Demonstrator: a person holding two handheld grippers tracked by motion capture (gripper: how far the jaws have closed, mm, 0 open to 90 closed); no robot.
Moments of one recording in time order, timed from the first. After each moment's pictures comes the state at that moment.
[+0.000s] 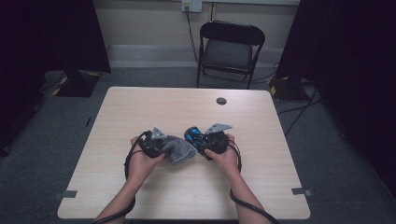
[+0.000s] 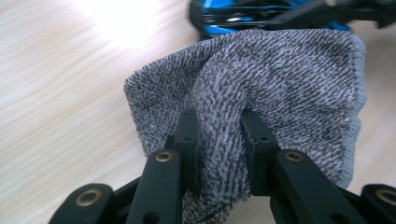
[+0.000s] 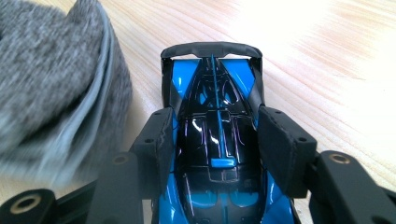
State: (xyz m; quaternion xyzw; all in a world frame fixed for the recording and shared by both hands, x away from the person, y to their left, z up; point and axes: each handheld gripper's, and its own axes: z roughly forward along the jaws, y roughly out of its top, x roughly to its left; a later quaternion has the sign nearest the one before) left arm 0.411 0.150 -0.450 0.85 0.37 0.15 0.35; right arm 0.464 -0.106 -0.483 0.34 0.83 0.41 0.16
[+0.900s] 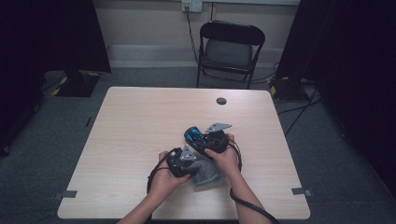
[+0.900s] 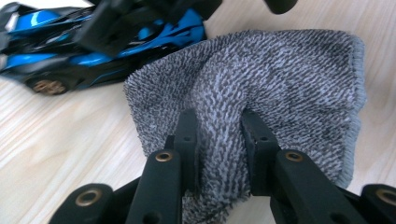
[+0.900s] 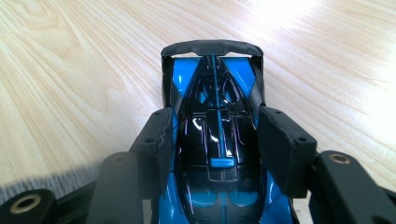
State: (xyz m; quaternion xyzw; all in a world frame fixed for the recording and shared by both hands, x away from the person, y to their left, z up) left arm 0.370 0.067 -0.464 0.89 0.27 0.11 0.35; right arm 0.466 -0.106 -0.481 0.33 0.84 0.41 0.16
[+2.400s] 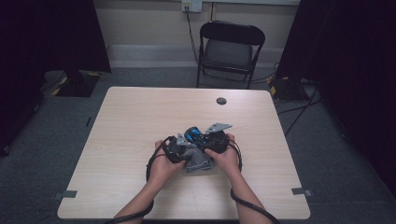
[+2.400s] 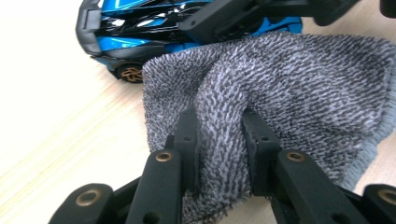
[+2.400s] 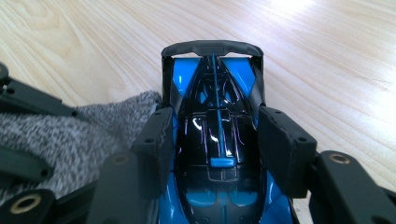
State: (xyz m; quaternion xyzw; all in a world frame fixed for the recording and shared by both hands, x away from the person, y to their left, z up) left arm 0.415 0.089 -0.468 0.88 0.33 0.12 0.33; right arm 0.465 -0.106 -0.482 0.33 0.84 0.41 0.16
